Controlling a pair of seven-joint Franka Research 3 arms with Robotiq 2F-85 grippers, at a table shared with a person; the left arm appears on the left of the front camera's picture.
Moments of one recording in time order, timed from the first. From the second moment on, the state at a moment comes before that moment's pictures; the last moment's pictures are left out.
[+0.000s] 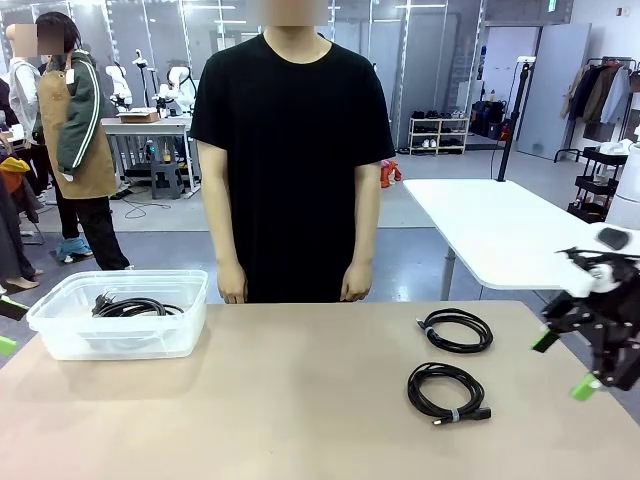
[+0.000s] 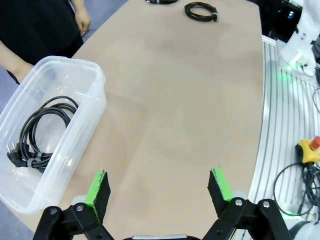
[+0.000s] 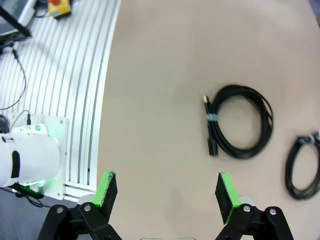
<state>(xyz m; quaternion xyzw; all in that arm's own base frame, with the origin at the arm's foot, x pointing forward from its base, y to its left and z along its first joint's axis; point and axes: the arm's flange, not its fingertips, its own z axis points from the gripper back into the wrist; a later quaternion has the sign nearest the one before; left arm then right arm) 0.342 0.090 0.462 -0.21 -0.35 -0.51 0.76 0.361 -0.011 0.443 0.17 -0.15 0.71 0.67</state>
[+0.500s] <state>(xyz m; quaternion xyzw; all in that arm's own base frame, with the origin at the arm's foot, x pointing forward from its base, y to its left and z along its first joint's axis) 0.342 0.090 0.462 -0.21 -0.35 -0.51 0.76 0.403 0.078 0.407 0.05 -0.07 0.74 0.66</state>
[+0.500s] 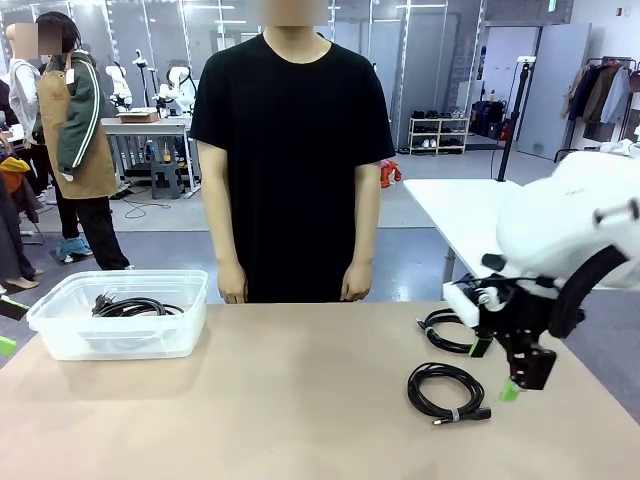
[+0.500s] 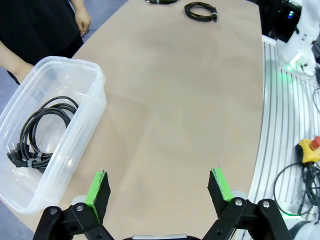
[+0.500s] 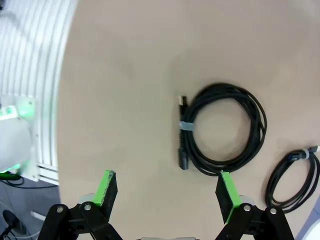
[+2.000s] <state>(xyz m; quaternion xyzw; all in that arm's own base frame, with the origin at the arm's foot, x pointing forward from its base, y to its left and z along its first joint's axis) 0.341 0.091 0.461 -0.21 -0.35 -0.51 0.76 0.424 0.126 0.306 -0.01 -0.01 0.70 0.71</state>
